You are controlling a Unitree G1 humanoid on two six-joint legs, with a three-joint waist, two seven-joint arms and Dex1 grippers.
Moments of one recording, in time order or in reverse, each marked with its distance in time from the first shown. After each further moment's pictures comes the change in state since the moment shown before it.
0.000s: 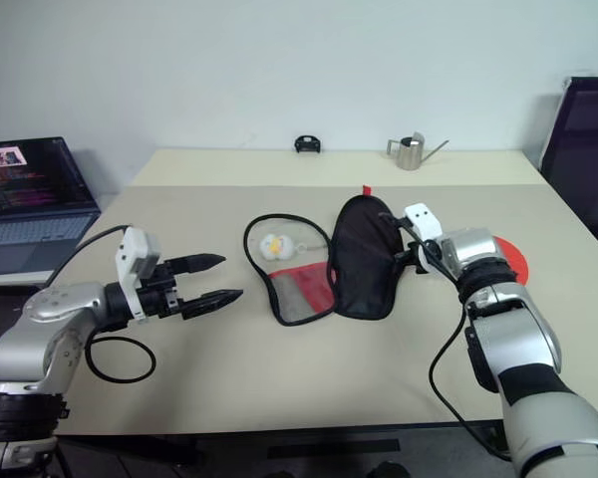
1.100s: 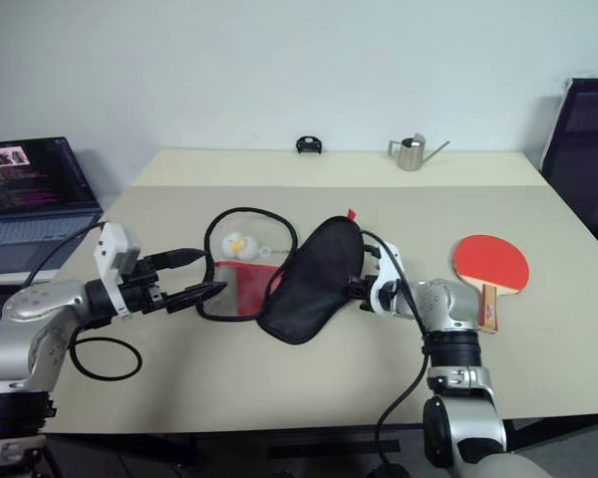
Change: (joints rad) left arm 0.002 0.028 0.048 0.047 0.000 -0.023 0.012; right arm 0.422 0.288 -0.417 -0.831 0.453 0.664 -0.540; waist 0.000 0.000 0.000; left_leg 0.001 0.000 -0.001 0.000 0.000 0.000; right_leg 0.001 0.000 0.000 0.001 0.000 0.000
